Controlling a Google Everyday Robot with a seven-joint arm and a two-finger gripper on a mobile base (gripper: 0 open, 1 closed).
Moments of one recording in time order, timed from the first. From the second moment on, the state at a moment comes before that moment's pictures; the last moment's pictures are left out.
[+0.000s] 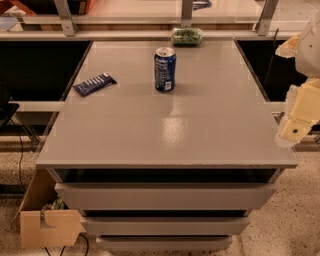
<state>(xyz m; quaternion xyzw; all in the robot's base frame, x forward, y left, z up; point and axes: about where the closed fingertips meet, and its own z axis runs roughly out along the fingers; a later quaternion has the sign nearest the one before) 0.438 -0.214 0.984 -0.60 0.78 -0.04 0.17</state>
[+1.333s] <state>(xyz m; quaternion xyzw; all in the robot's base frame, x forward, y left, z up) 0.462 -0.195 0.923 -0.53 0.80 0.07 0.27</state>
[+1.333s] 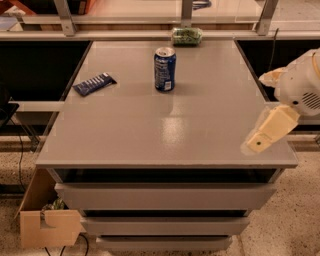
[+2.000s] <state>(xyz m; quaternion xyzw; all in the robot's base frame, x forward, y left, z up) 0.477 -0.179 0.933 -0.51 0.79 0.10 0.32</state>
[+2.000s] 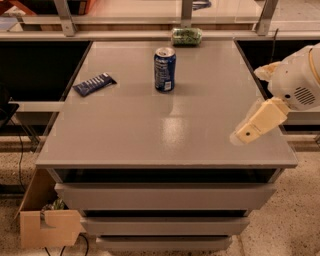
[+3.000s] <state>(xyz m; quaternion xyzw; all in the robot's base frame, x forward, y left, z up) 0.542 -0.122 0.913 -0.46 0.75 0.18 0.44</state>
